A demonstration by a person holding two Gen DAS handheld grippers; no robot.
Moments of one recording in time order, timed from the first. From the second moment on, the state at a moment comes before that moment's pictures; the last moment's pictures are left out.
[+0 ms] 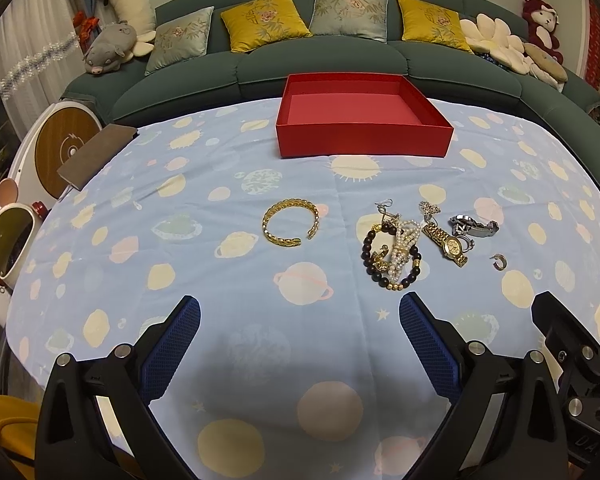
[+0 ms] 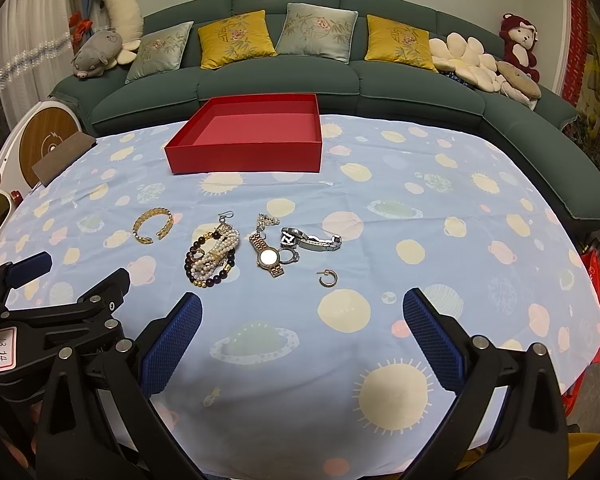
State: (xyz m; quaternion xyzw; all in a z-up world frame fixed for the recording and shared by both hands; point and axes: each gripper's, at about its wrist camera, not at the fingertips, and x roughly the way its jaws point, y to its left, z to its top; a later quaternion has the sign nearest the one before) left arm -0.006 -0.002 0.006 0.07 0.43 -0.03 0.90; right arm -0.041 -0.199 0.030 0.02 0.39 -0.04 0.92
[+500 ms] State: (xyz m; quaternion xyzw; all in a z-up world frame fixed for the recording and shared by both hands) left arm -0.008 -0.002 0.008 0.07 0.42 -0.03 0.90; right arm -0.041 -0.198 0.030 0.02 0.39 -0.04 0.92
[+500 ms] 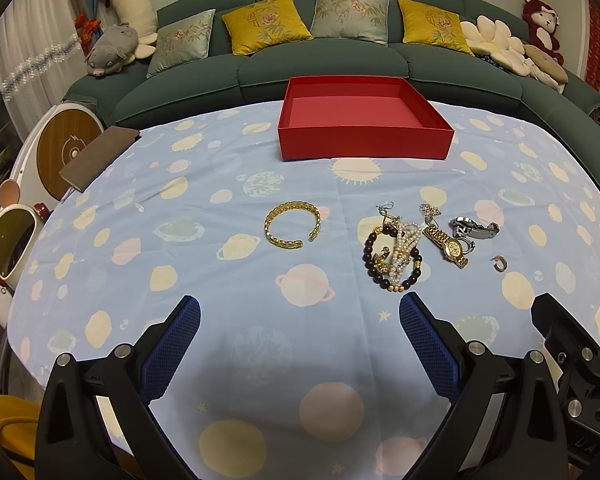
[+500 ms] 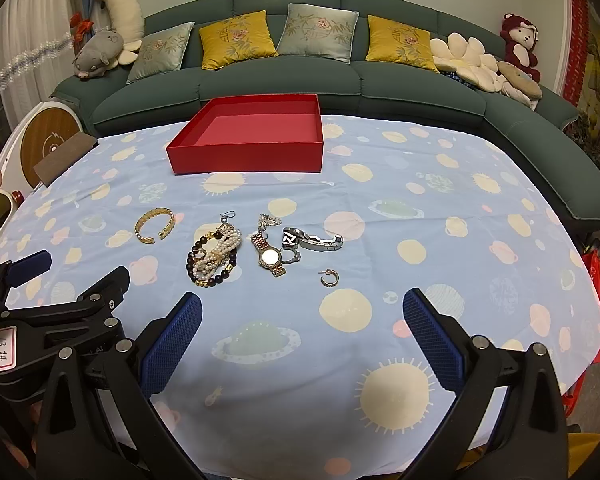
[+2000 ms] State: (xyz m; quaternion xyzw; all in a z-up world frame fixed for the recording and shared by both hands) left arm -0.008 0.000 0.008 0.07 0.42 -0.03 0.90; right arm -0.042 -0.194 0.032 0.02 0.38 -0.04 0.92
